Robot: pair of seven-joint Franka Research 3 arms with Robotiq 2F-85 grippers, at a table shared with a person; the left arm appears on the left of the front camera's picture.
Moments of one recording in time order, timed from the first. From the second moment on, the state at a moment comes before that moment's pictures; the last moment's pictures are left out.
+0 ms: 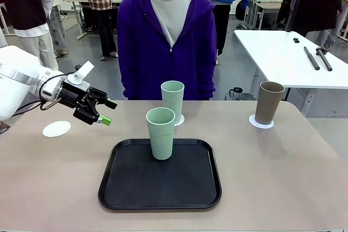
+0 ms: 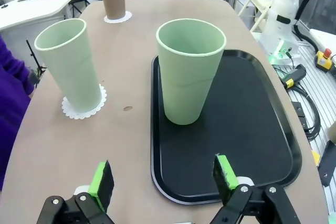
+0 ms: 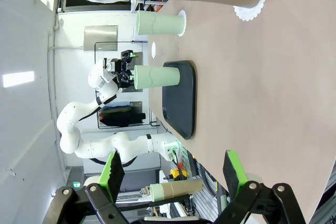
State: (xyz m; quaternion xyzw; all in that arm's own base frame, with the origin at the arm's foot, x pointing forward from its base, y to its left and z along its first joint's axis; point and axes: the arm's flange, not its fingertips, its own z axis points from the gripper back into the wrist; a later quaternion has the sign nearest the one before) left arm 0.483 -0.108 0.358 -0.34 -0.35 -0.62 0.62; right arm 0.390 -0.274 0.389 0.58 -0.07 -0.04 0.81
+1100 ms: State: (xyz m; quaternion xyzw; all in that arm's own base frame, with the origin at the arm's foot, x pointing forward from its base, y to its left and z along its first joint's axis) left arm 0.468 -0.109 0.290 -0.50 -0.37 -0.58 0.52; right arm 0.390 -0.274 0.389 0.58 -0.07 -0.04 0.81
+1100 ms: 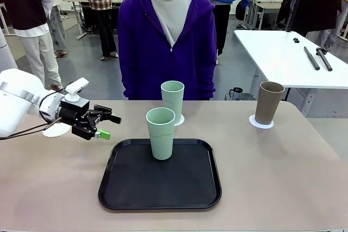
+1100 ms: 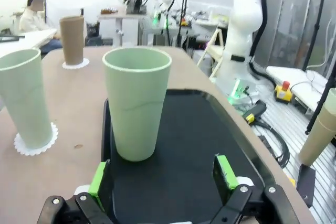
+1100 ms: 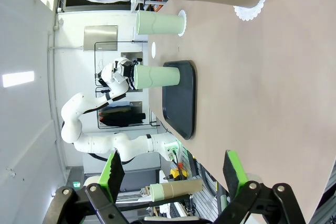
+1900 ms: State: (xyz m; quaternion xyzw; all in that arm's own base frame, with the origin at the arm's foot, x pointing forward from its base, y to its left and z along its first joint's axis) left arm 0.489 -0.169 0.244 -0.55 -0.37 -0.56 0.50; right arm 0.390 -0.274 0.389 0.58 -0.07 -0.04 0.81
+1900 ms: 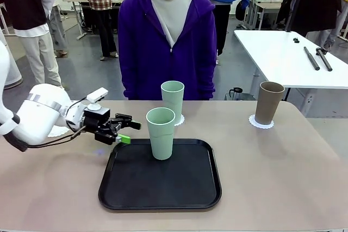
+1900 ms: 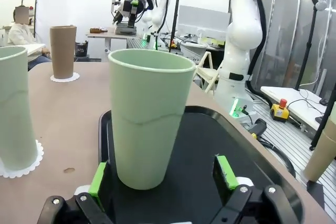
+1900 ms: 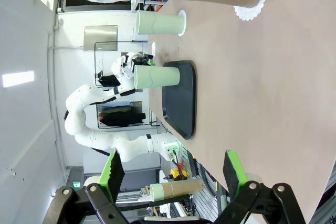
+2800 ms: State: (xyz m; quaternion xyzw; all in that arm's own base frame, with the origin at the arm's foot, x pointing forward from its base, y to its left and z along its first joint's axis) left arm 0.505 -0.205 0.230 -0.54 -0.37 -0.58 0.49; right arm 0.390 -0.274 0.389 0.58 -0.07 -0.04 0.81
